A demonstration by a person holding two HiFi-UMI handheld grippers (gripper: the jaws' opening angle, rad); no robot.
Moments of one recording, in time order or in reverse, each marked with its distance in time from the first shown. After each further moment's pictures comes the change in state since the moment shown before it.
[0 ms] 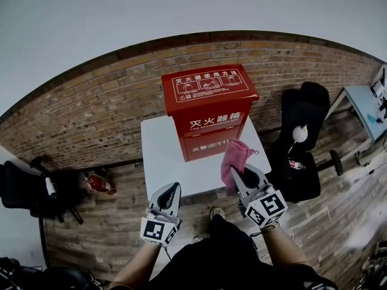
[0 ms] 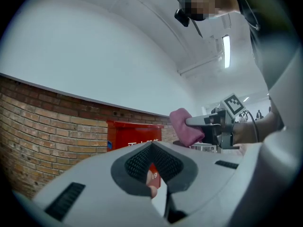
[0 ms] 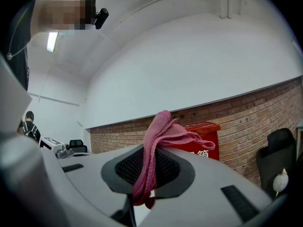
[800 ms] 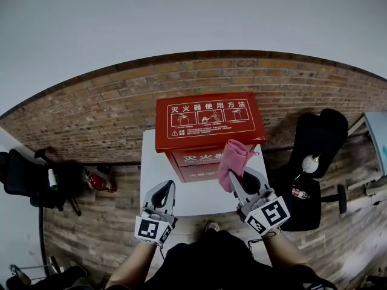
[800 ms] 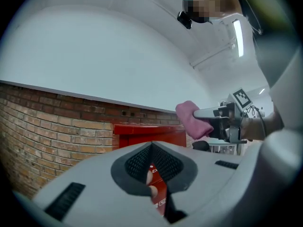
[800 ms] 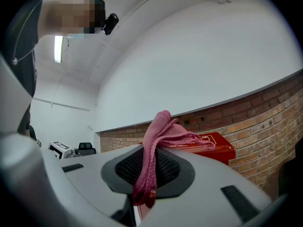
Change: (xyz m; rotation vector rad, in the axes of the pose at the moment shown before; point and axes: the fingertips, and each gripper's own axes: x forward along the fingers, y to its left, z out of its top) left arm 0.139 0.056 0.015 0.014 0.027 0.176; right arm 0.101 -0.109 0.051 -0.015 -0.039 0.194
